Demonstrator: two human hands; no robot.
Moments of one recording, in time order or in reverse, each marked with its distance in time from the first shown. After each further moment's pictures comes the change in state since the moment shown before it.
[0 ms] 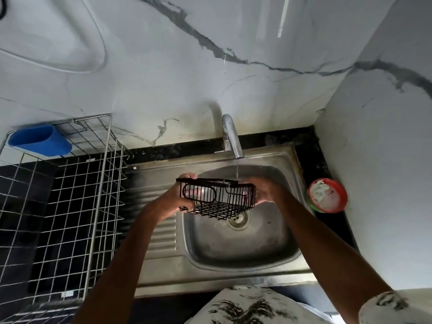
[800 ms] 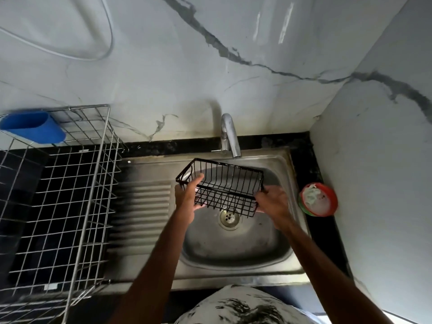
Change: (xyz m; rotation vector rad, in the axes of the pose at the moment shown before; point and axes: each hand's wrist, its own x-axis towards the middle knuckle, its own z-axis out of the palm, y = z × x) left_hand 0.024 -0.008 0.071 -0.464 0.666 -0.178; right_hand -0.078 0.047 0.018 -0.178 0.612 -0.413
